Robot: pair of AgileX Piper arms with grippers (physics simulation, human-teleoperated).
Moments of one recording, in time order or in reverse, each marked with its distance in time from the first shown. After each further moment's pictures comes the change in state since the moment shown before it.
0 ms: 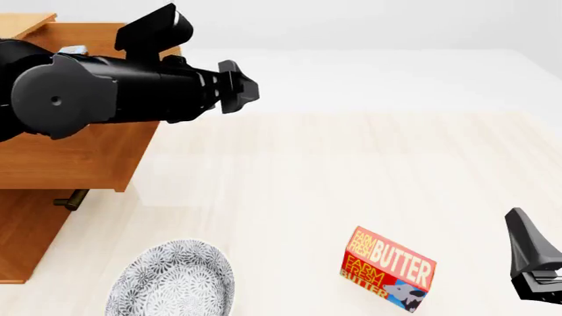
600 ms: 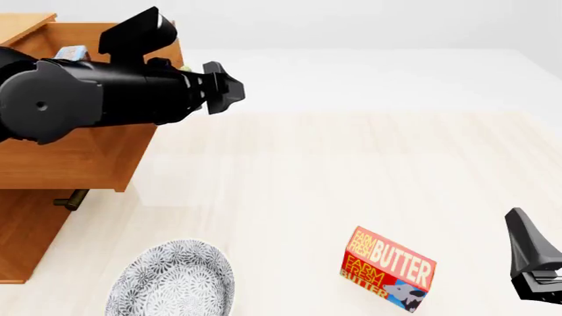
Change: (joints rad) left arm 0.046 -0.029 0.040 -0.017 0.003; right arm 0.000 0.000 0.000 0.000 0.000
